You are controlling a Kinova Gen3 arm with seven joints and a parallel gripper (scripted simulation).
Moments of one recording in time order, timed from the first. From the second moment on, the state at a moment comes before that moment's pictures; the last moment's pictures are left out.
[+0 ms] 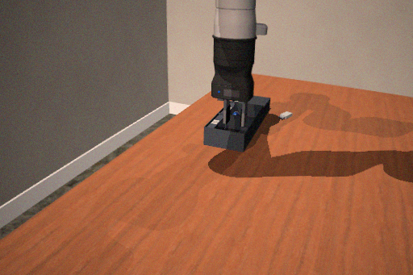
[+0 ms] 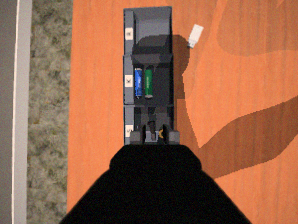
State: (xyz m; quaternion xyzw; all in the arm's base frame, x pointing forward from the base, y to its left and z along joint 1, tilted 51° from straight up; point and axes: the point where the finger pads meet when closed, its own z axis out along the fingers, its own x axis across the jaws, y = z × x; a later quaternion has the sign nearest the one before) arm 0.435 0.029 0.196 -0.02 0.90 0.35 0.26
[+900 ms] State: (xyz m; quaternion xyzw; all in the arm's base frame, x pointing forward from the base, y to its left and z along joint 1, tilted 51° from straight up) arm 0.416 0.007 0.218 -0.02 0.90 0.35 0.25
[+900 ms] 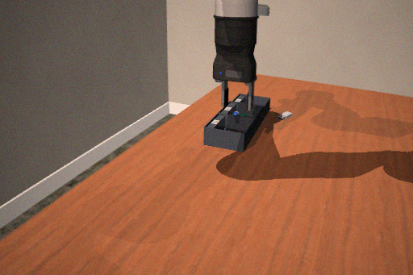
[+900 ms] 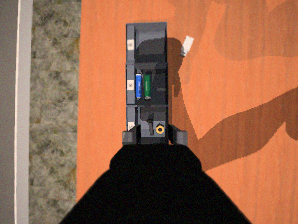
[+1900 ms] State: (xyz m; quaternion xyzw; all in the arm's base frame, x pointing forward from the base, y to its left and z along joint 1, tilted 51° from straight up) arm 0.369 -0.059 0.285 -0.02 0.90 0.35 0.25
